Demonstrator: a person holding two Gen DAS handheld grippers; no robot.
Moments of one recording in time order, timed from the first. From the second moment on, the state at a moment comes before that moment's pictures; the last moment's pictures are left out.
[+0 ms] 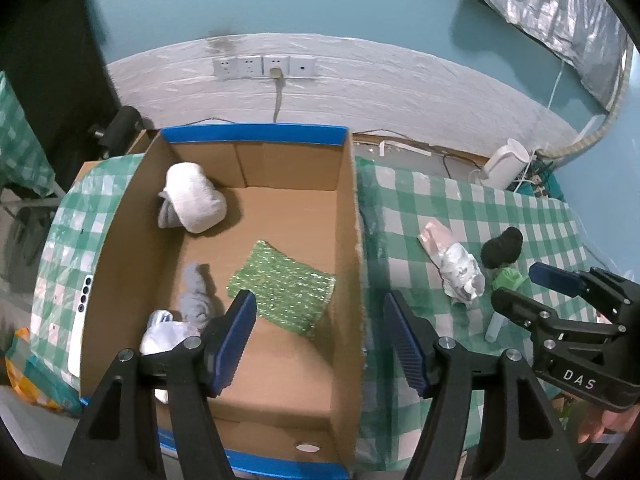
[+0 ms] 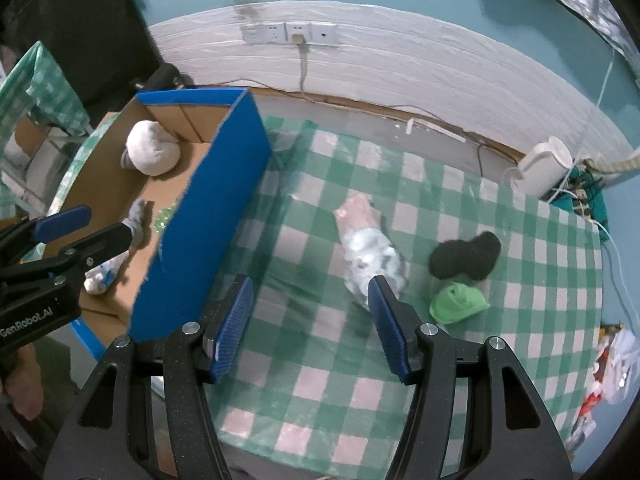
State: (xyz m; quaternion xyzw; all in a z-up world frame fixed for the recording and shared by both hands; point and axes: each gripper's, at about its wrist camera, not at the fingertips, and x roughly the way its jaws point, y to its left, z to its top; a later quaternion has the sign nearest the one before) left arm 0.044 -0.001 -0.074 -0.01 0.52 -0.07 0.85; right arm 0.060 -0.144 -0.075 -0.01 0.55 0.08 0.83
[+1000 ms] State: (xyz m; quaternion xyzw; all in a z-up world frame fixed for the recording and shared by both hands) left arm 0.047 -0.093 -0.087 0.05 0.53 -0.11 0.84; right arm 0.040 -0.240 -0.089 0.05 0.56 0.01 0.83
